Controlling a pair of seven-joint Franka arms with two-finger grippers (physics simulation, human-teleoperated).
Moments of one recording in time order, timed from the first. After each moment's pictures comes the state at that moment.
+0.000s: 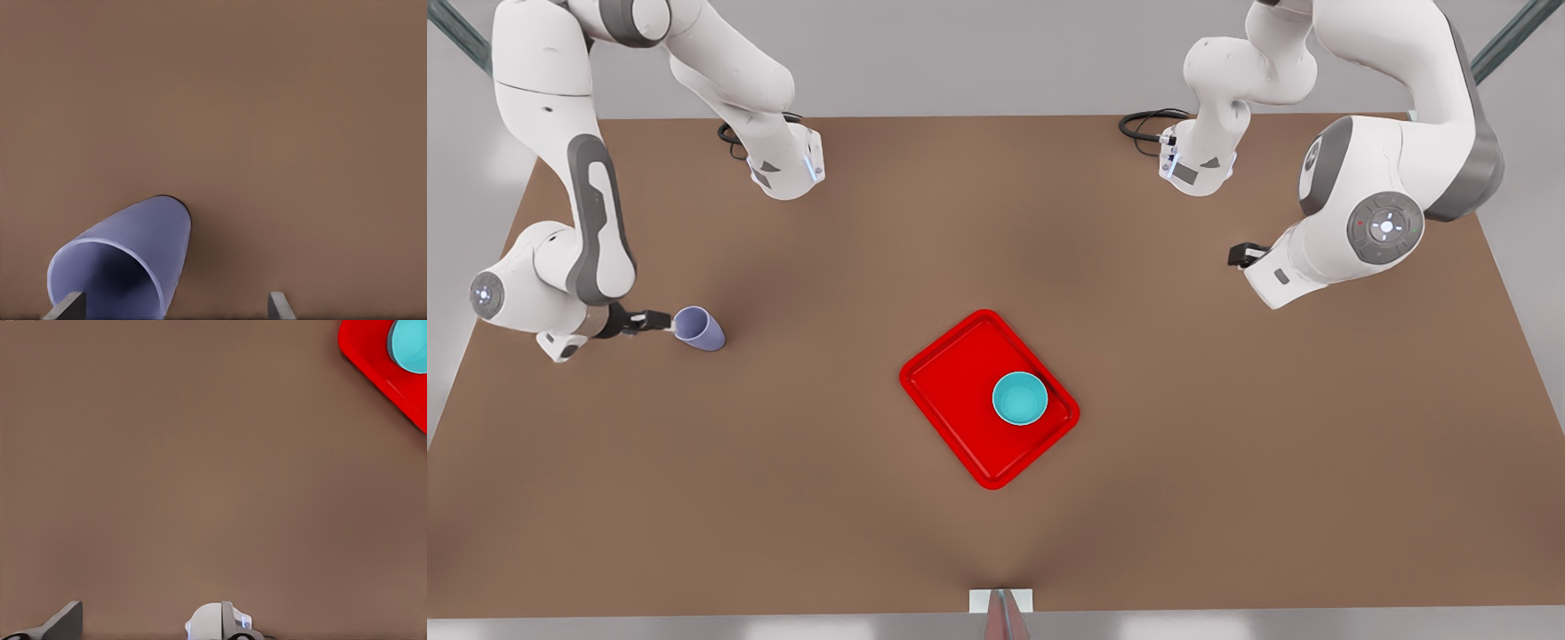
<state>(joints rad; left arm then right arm) -0.23 0.15 0.02 -1.50 0.06 1.27 0.01 -0.38 0.24 0.01 -2.13 0.09 2.10 -0.47</state>
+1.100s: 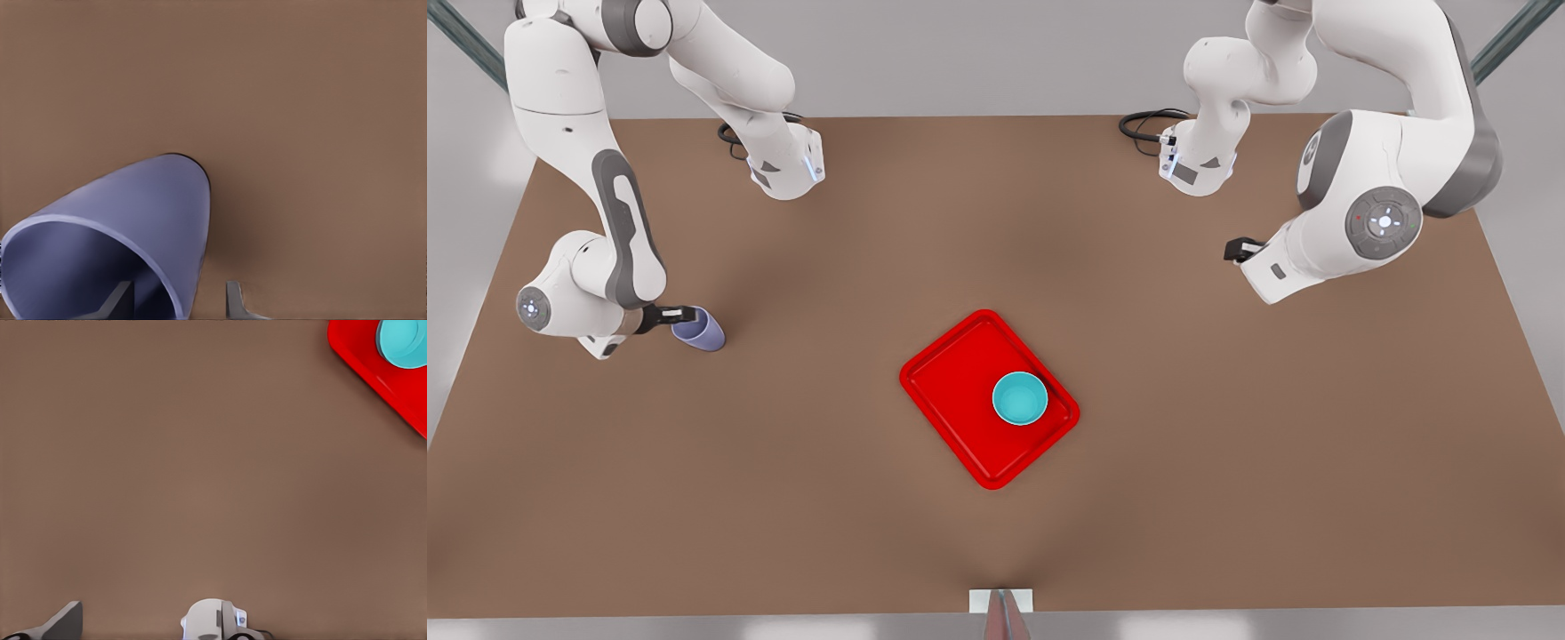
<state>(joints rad) -0.23 0.14 0.01 -1.50 0.05 1.25 0.00 -0.35 0.29 0.01 -2.21 0.05 2.10 -0.42</state>
